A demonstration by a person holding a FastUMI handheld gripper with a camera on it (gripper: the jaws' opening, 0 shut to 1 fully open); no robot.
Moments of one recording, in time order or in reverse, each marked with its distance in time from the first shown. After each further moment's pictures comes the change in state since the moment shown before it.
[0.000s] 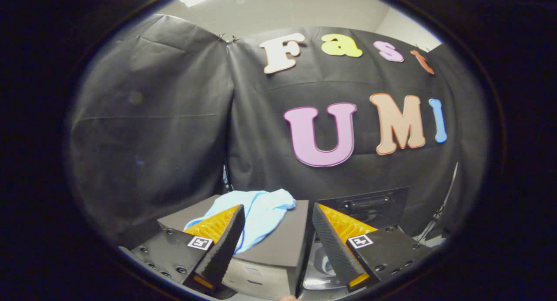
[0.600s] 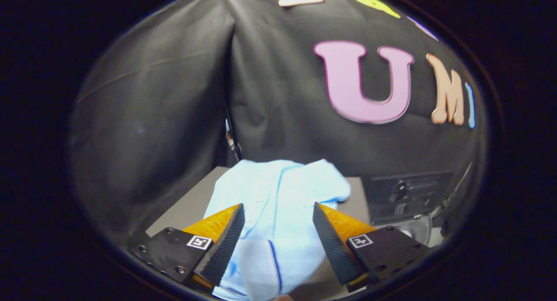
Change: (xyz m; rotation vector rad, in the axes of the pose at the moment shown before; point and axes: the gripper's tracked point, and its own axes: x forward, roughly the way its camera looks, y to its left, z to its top) arm 0.148 0.090 -0.086 0.040 0.459 0.069
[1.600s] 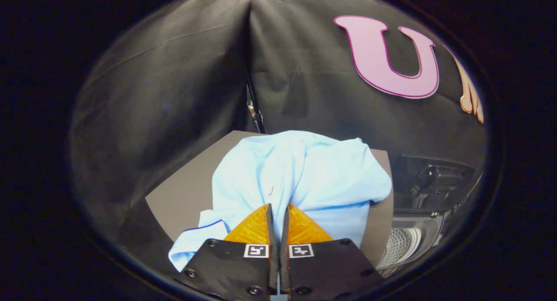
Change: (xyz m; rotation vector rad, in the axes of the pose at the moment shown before) arm -0.038 -0.042 -0.034 -0.093 0.109 0.168
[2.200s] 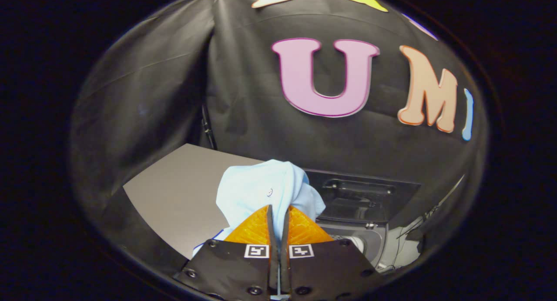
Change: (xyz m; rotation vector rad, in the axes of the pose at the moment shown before) arm -0.109 -0.180 0.025 -0.029 -0.107 -0.212
